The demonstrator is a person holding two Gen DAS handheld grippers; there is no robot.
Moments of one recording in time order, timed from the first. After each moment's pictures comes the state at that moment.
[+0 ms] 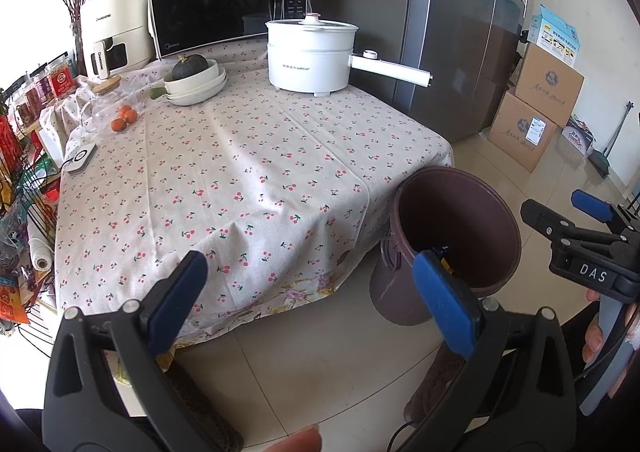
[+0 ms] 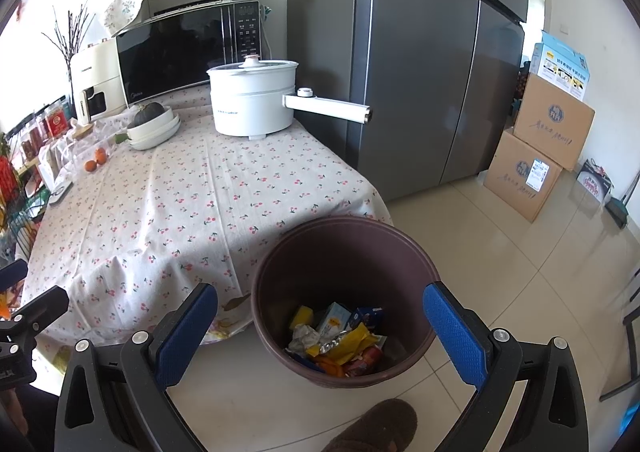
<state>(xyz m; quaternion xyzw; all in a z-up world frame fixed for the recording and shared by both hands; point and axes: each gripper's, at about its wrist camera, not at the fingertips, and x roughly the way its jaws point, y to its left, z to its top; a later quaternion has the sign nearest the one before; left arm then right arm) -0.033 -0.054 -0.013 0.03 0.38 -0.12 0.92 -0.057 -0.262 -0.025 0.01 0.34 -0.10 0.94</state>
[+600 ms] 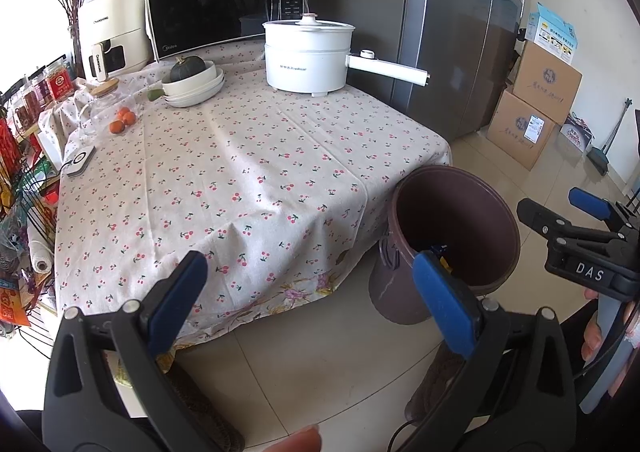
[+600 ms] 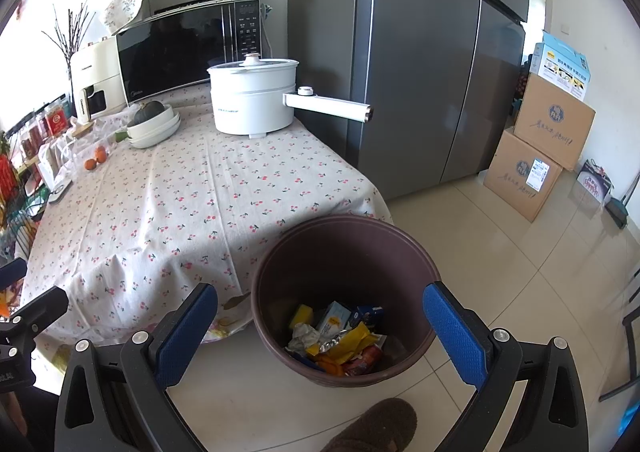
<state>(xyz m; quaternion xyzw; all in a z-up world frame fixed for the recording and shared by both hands) -0.034 -0.053 -0.012 0.04 0.37 -0.12 0.92 -0.057 -0.262 -0.027 0.00 0.34 -0.10 0.94</state>
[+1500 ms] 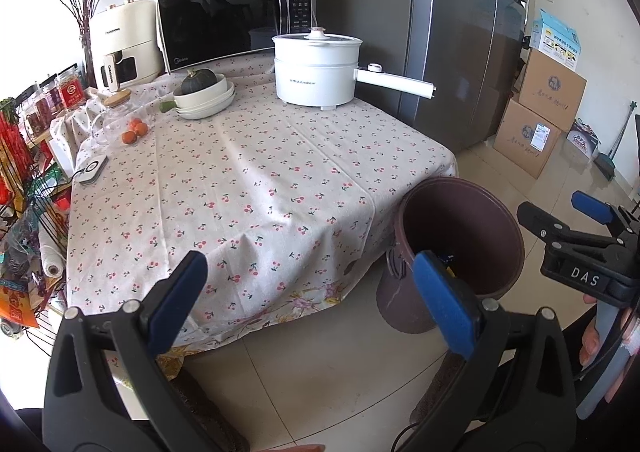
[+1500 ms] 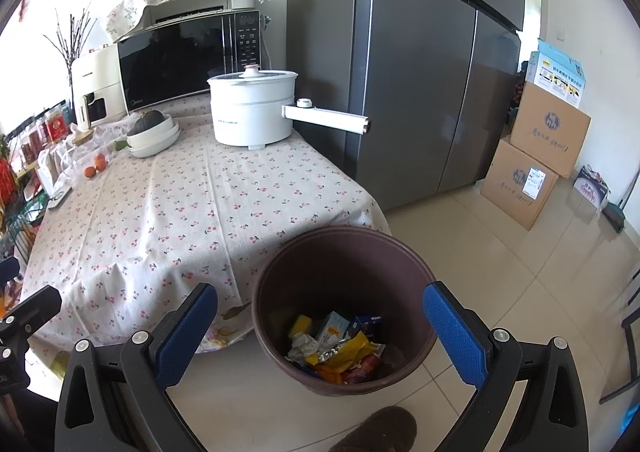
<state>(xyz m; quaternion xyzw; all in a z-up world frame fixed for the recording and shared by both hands) -0.038 -0.051 0.000 0.04 0.36 -0.10 0.93 -0.059 -0.259 -0.024 0.00 0.32 -0.11 0.94</state>
